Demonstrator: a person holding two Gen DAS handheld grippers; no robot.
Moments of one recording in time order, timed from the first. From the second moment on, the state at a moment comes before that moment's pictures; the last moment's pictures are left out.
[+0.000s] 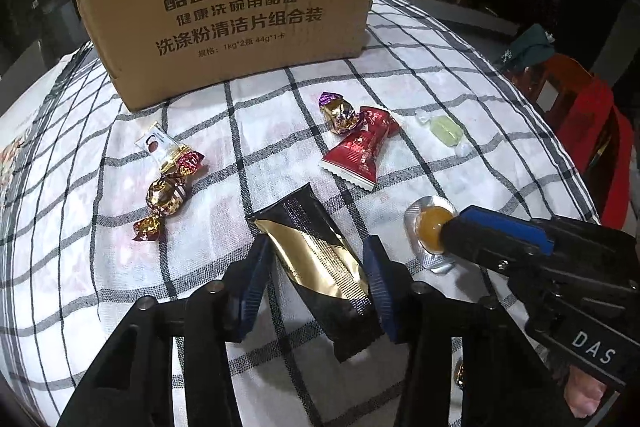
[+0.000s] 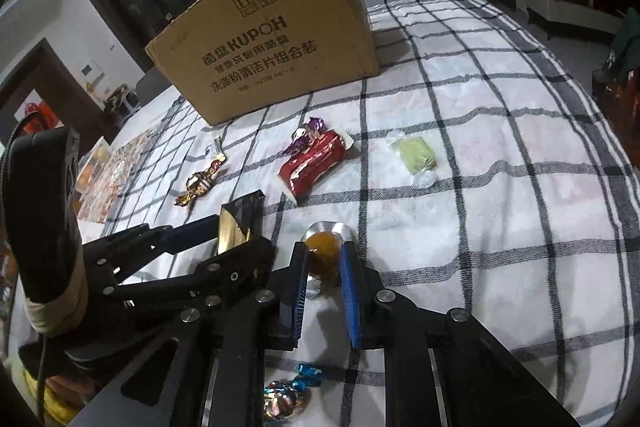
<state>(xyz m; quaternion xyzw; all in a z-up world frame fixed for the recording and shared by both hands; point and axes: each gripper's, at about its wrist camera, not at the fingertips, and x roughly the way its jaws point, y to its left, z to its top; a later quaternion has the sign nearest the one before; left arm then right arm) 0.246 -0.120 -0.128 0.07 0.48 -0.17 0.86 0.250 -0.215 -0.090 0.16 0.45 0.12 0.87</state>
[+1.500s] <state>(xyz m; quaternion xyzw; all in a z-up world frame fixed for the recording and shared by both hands) 0.264 -0.054 0.002 0.01 0.35 -0.20 0.92 0.296 -0.179 0.032 0.08 0.36 0.11 0.93</state>
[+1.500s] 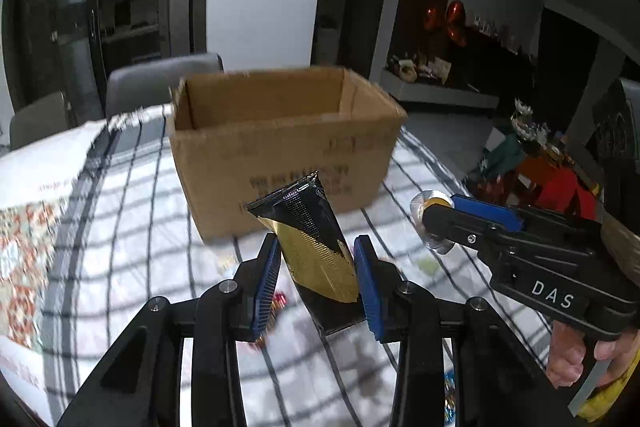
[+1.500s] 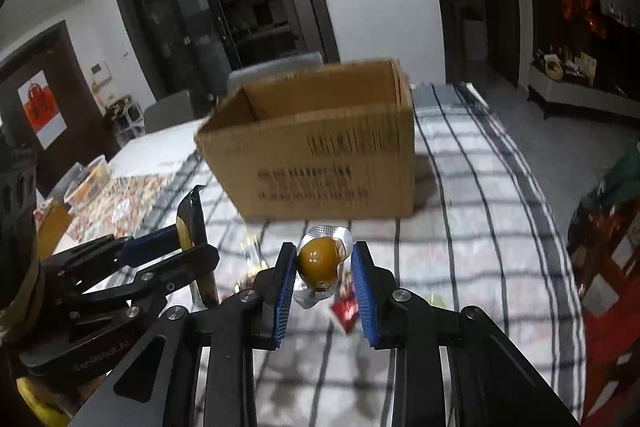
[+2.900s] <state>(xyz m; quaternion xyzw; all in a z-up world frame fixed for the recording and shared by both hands) 0.372 -0.036 0.058 0.06 0.31 -0.13 0.94 0.402 -0.176 0.083 0.04 0.35 0.06 0.93</state>
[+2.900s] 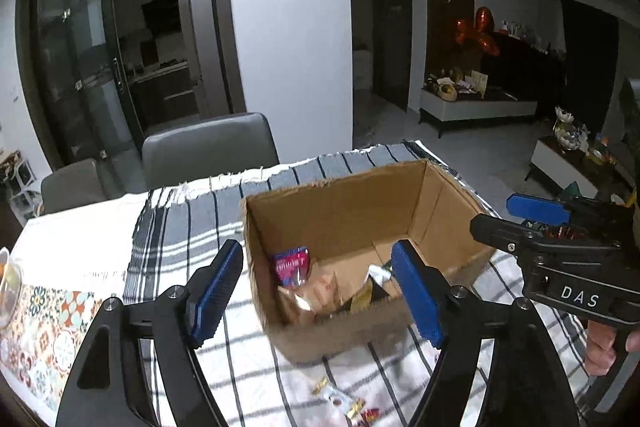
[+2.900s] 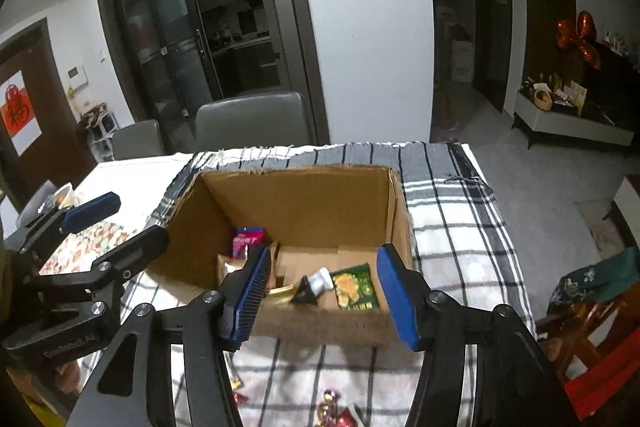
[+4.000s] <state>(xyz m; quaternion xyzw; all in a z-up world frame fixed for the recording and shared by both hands) 0.303 -0.036 -0.015 0.09 0.47 -0.18 0.86 0.363 -0.153 0.012 0.00 0.52 0.09 0.85</state>
